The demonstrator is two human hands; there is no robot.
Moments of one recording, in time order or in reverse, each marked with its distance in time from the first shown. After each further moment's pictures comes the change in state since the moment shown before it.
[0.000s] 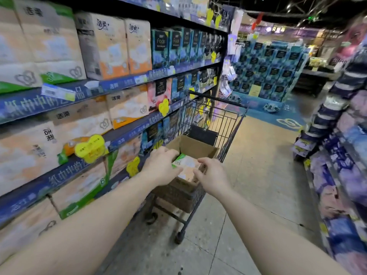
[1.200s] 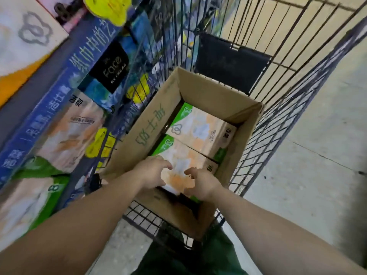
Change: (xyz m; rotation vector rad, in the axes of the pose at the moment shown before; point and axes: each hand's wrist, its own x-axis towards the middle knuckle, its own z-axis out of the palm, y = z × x) left_hand 0.413 -0.160 0.278 0.137 -0.918 -0.155; right_hand 0.361 0.211 0.269 0.059 -1.062 0.192
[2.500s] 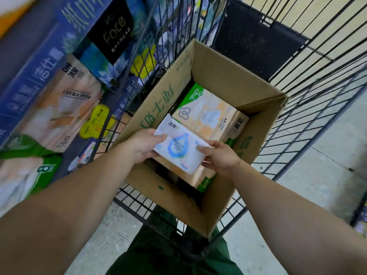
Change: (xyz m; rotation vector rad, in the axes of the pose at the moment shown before) left_hand 0.038 -0.041 -0.007 -1.446 0.001 -0.310; right_hand 0.056 0.017 -0.015 1.234 0.055 0.330
